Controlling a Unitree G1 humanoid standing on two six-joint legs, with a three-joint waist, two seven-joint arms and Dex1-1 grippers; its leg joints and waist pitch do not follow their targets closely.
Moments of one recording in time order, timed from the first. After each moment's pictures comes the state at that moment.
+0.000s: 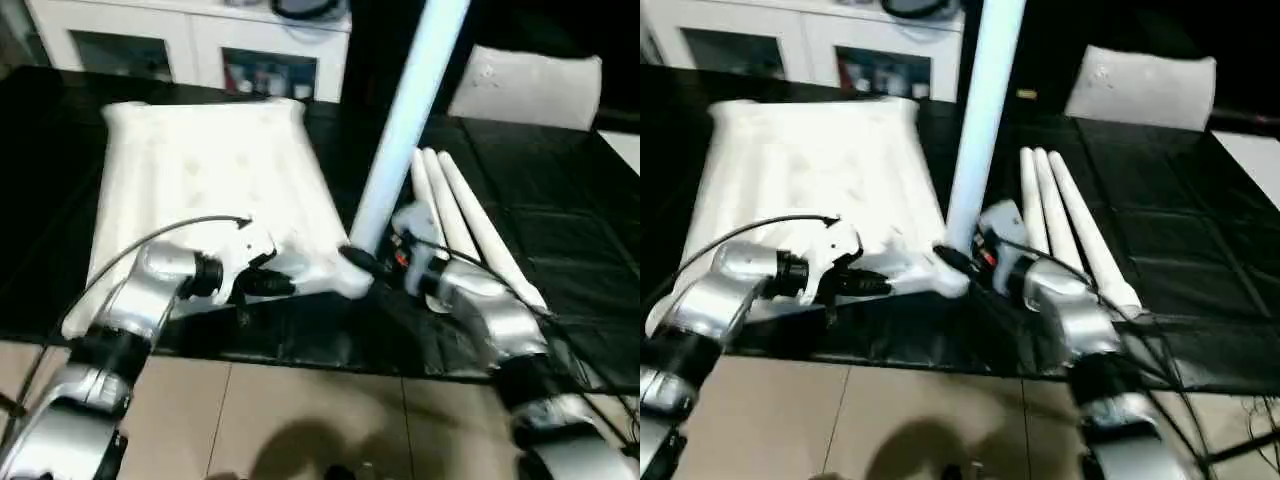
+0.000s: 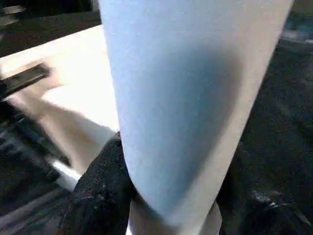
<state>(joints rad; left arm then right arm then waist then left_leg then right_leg) -0.52 0.42 -0.20 0.40 -0.01 0.31 -1.03 -0.57 -0.13 0.09 0.62 0.16 0.07 0.67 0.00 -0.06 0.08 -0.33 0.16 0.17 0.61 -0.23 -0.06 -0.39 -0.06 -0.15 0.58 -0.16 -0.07</state>
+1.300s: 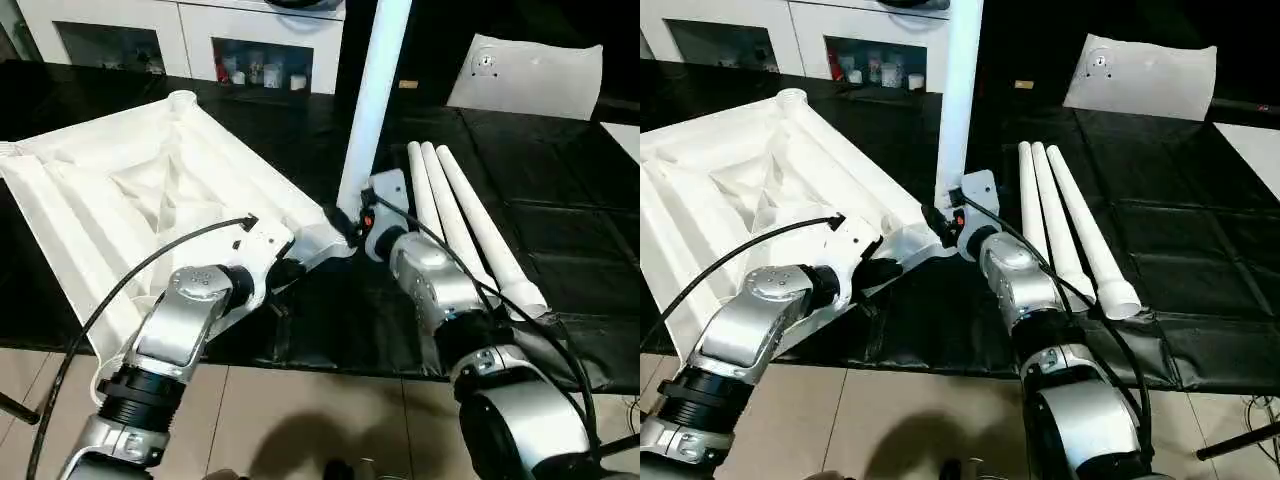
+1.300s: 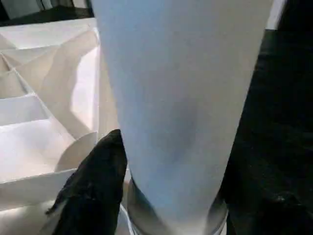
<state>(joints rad) -0.43 0.26 -0.17 0.13 0.03 0.61 -0.68 -0.75 0.01 0.00 0.85 0.11 0.05 0.40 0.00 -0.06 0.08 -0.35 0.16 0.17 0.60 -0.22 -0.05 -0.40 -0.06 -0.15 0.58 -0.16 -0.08</state>
